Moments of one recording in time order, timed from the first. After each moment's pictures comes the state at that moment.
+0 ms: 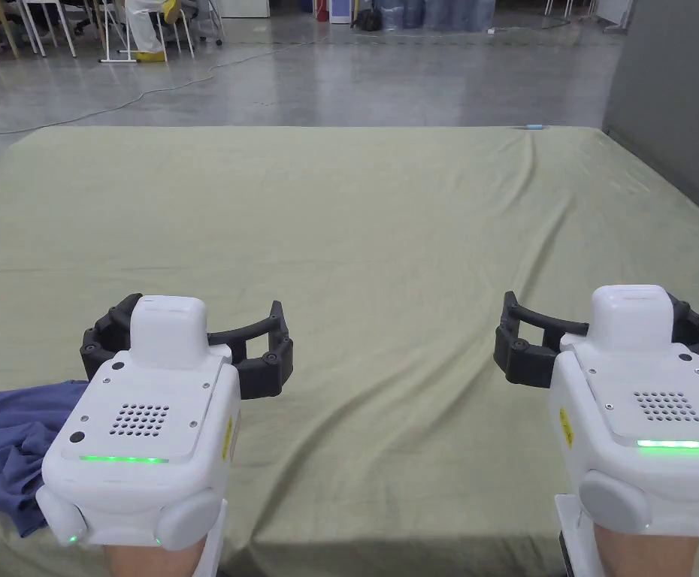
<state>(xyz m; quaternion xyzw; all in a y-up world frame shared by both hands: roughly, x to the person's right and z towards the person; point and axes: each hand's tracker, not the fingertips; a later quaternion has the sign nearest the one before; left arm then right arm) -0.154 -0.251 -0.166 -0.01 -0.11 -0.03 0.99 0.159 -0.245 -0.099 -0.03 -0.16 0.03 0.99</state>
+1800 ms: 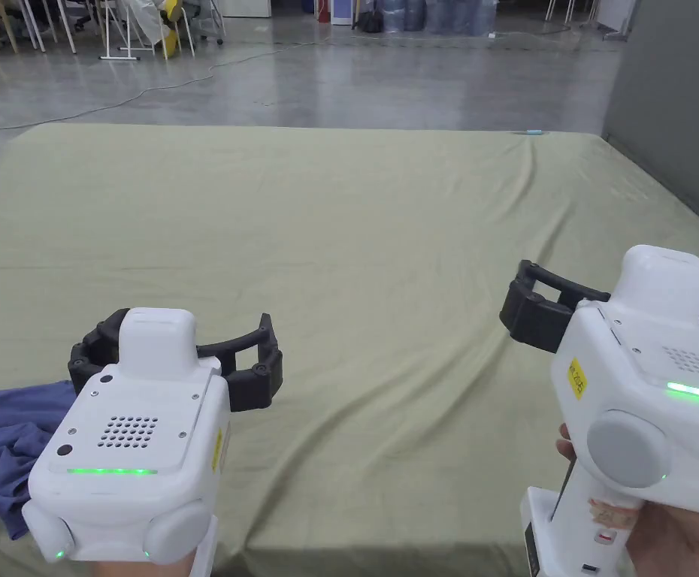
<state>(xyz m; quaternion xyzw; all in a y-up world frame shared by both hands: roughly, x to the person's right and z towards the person) -0.159 -0.257 -0.166 -0.03 -0.09 -0.03 0.99 0.152 -0.201 -0.104 -0.07 -0.21 -0.08 0.97</state>
